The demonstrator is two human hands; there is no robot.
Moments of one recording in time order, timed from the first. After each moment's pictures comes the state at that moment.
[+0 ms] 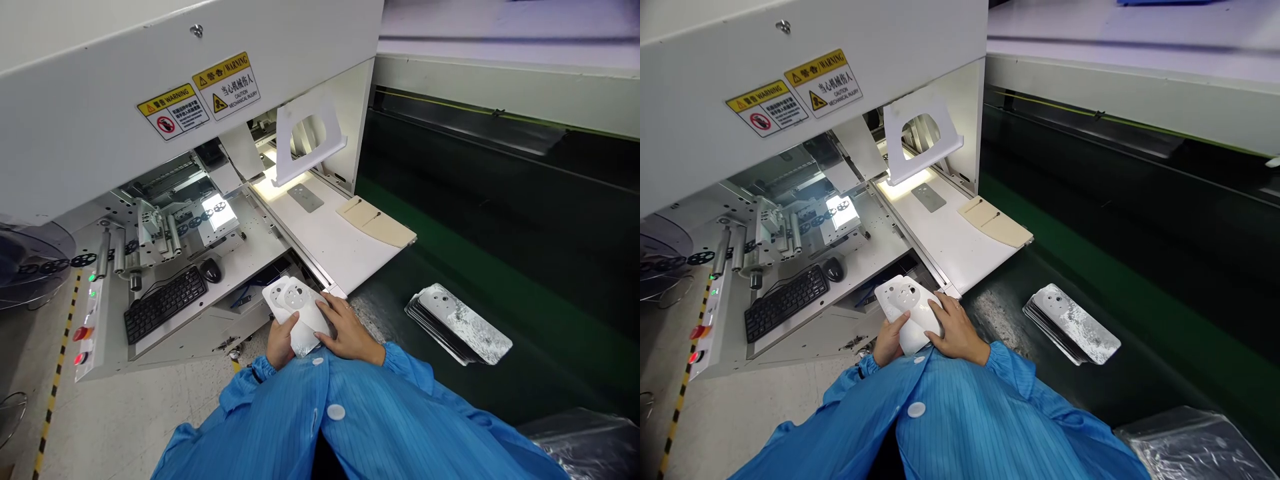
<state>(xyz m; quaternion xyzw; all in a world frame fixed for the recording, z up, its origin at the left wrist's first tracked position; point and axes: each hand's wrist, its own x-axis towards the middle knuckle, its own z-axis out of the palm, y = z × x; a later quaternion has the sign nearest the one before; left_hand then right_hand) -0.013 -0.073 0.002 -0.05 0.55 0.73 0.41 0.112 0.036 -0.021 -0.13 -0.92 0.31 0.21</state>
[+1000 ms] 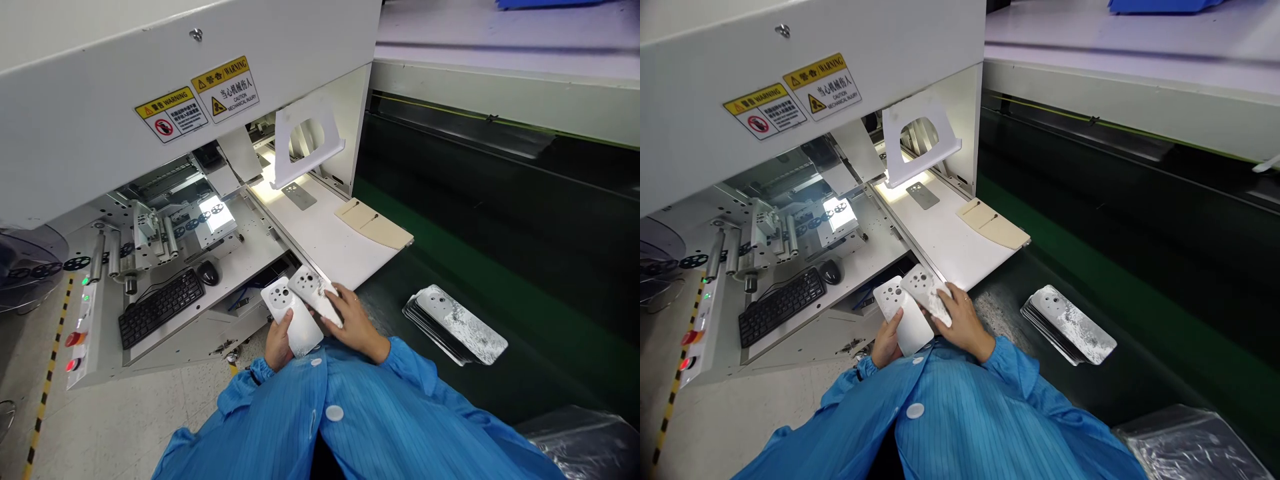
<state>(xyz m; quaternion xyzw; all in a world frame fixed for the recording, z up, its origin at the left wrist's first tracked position) -0.013 -0.071 0.010 -0.05 0.52 0.72 0.45 0.112 0.058 -0.020 -0.21 -0.91 0.27 0.24</state>
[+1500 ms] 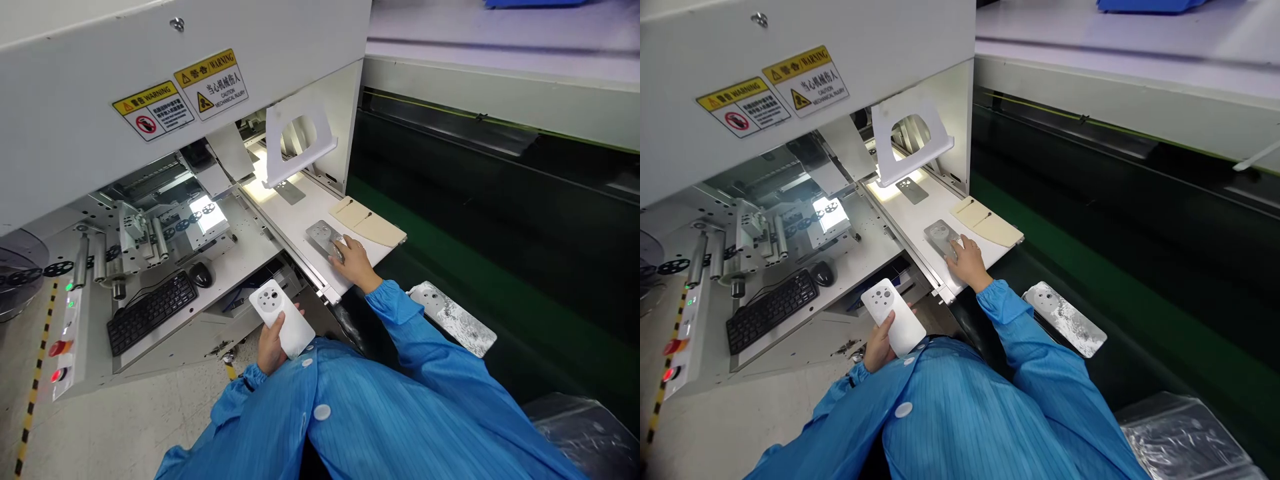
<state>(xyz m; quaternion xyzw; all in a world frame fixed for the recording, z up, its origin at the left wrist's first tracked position) -0.019 -0.076 0.010 -0.02 0.52 0.73 0.45 0.065 0.170 -0.010 -0.33 -0.90 0.21 0.20</state>
